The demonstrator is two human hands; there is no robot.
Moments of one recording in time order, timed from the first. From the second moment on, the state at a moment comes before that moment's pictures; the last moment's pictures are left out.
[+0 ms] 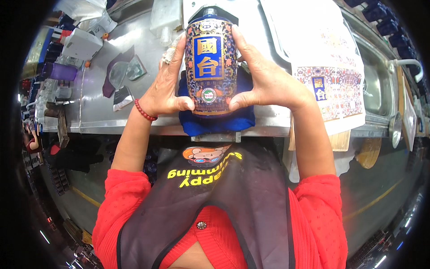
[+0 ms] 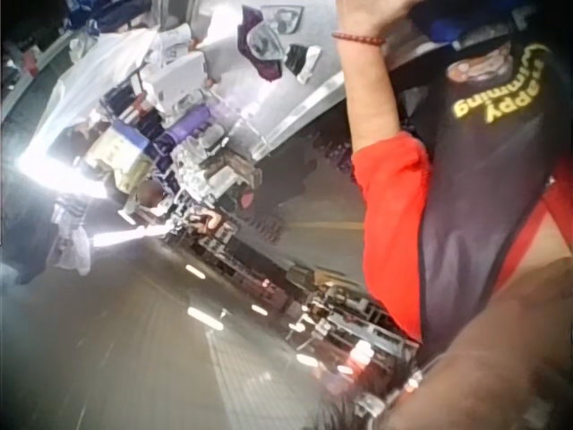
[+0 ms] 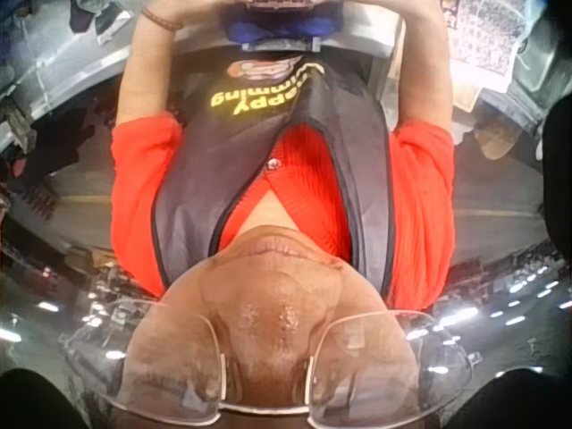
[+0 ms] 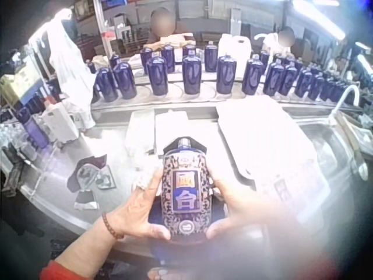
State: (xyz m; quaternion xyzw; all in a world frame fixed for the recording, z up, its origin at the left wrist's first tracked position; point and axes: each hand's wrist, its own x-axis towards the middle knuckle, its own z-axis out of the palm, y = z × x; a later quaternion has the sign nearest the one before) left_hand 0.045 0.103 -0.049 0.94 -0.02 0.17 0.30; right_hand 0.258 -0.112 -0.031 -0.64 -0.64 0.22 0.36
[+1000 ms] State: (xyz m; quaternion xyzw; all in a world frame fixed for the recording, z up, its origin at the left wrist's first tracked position) left_hand 0.009 0.072 -0.052 0.92 0.01 0.15 0.37; right_hand 0.216 -0.069 0.081 -0.49 -0.80 0.20 0.28
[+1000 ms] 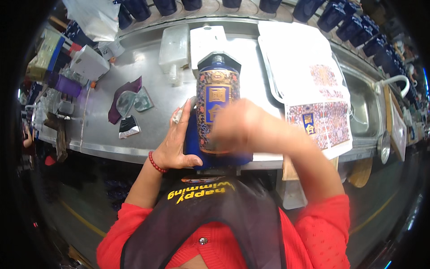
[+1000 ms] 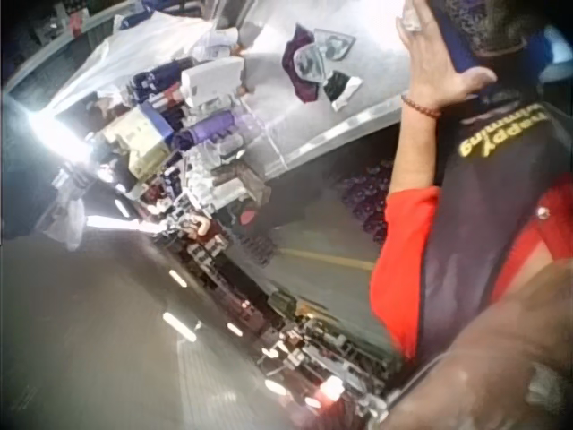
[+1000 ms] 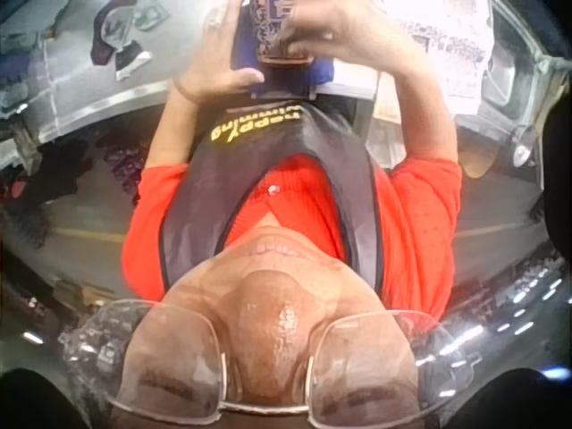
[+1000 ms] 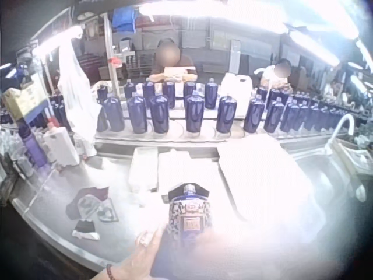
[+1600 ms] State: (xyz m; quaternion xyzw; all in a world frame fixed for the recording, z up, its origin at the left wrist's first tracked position) left_hand 0.027 0.023 -0.046 0.91 0.04 0.34 0.23; right_hand 0.189 -0.167 -0.032 -0.56 -0.22 0.27 0.75
